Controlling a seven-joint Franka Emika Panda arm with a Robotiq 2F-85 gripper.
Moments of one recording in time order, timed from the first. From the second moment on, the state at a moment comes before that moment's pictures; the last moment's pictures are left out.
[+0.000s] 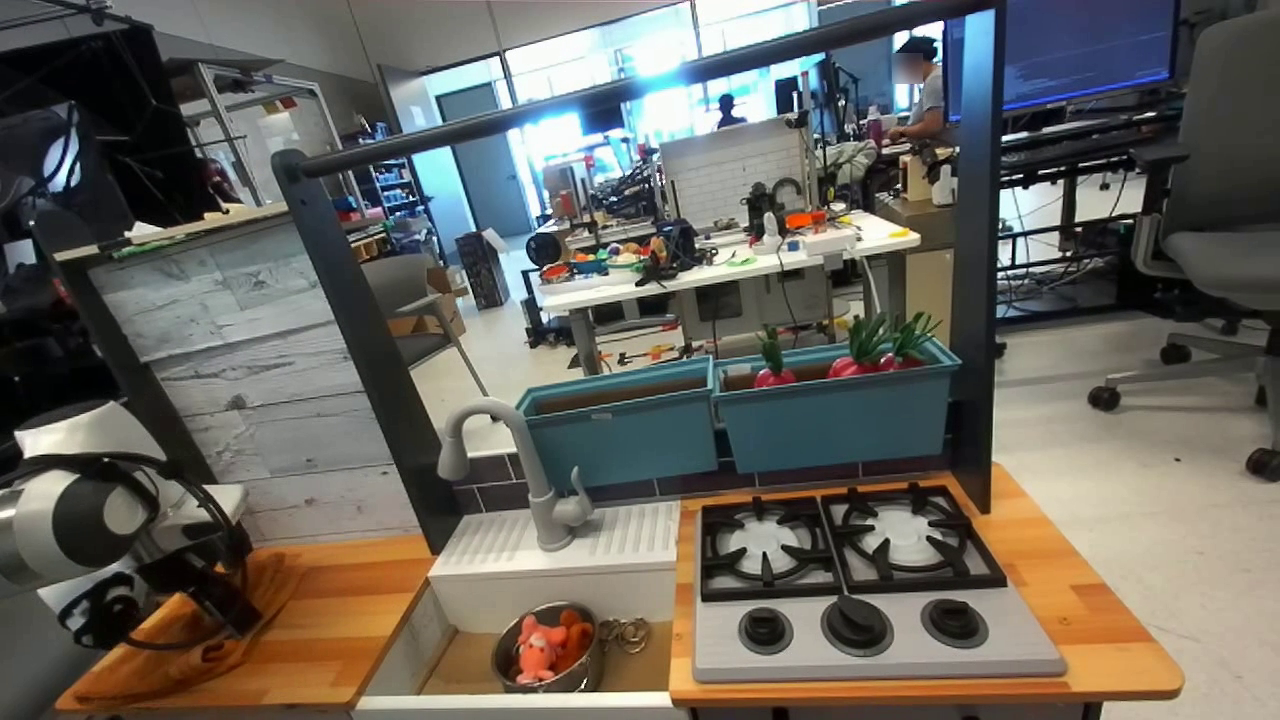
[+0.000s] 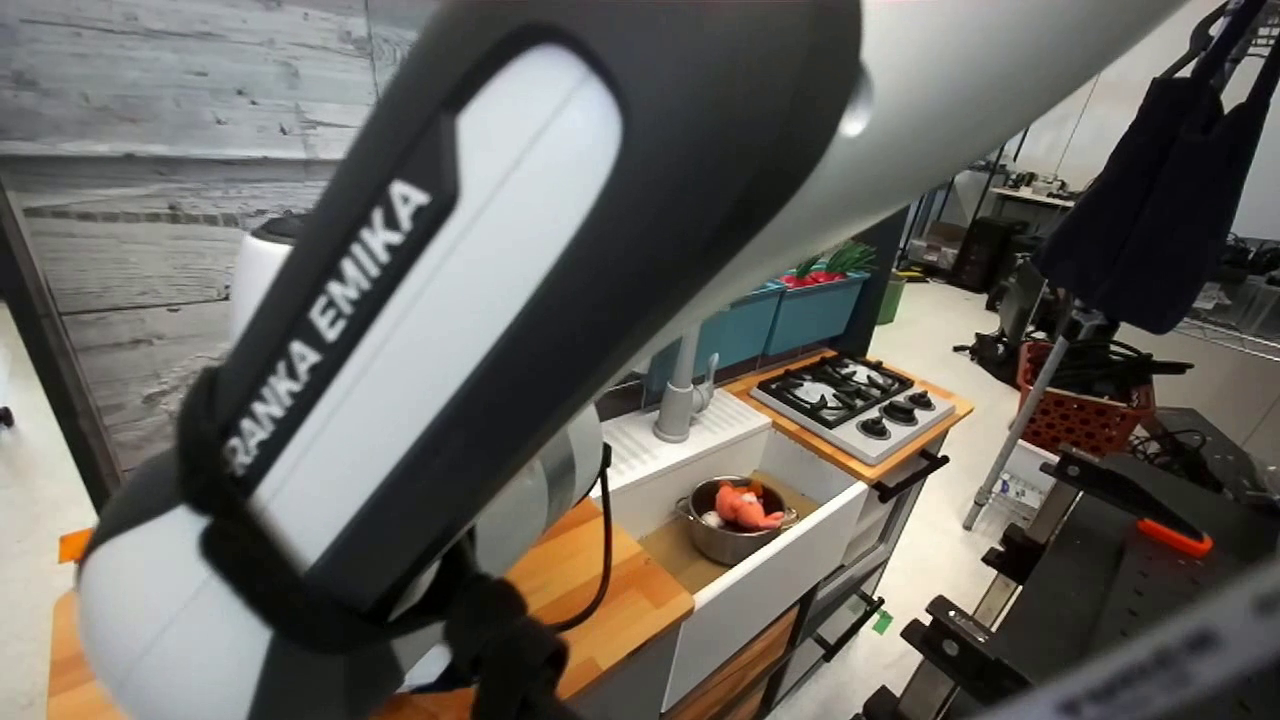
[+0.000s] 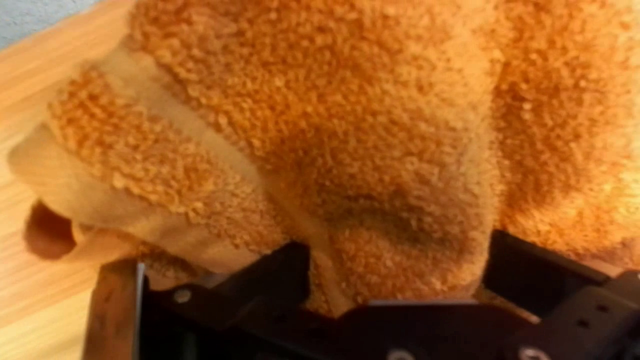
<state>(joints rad) 0.56 1.36 -0.04 -1.22 0.10 2.71 0.81</state>
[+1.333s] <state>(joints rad) 0.50 1.28 -0.13 -1.33 0.00 2.53 0.89</state>
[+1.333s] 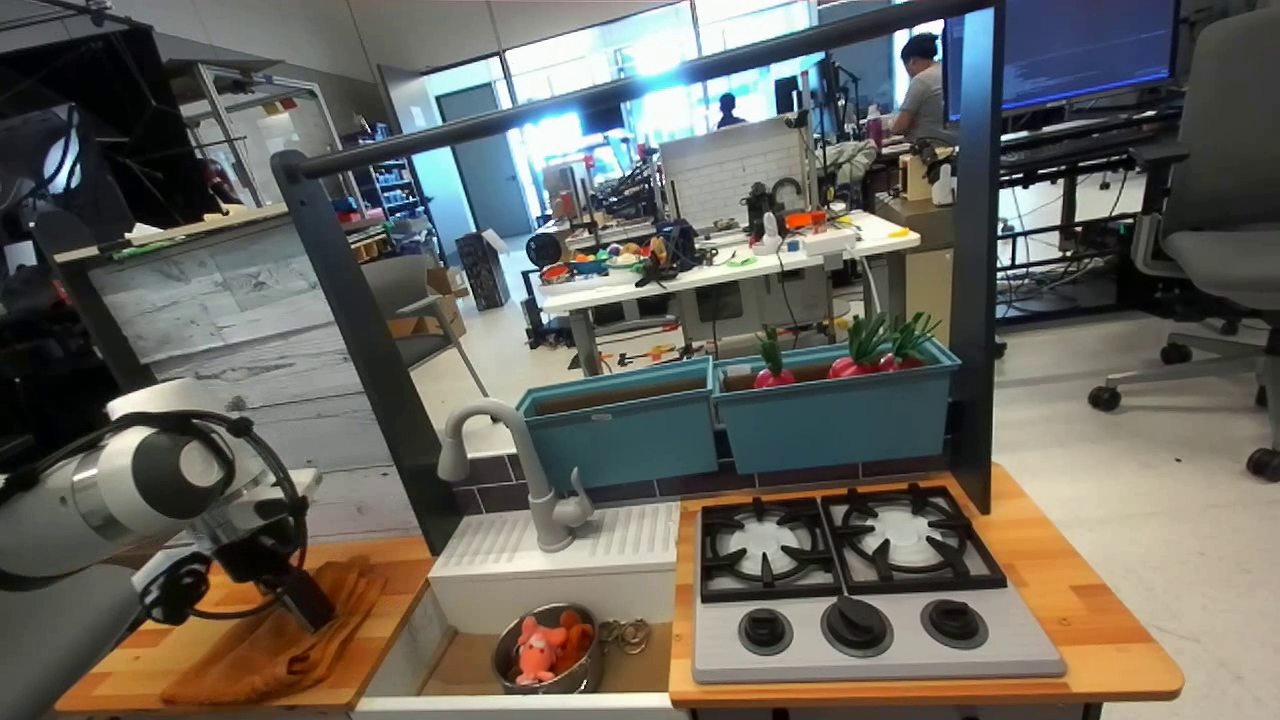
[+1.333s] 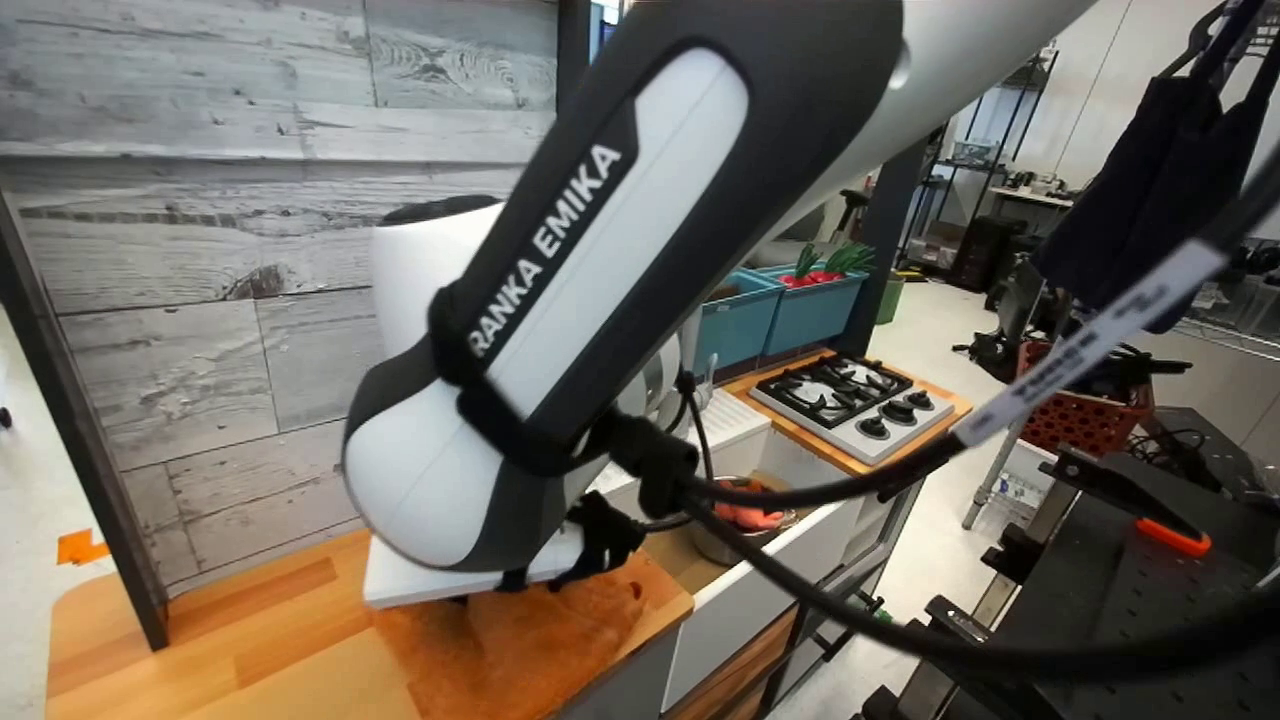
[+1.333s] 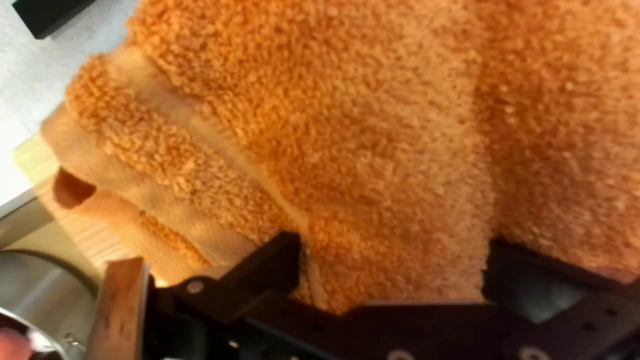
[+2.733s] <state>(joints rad) 0.41 1.32 -0.15 -1.29 0.00 2.61 0.90</state>
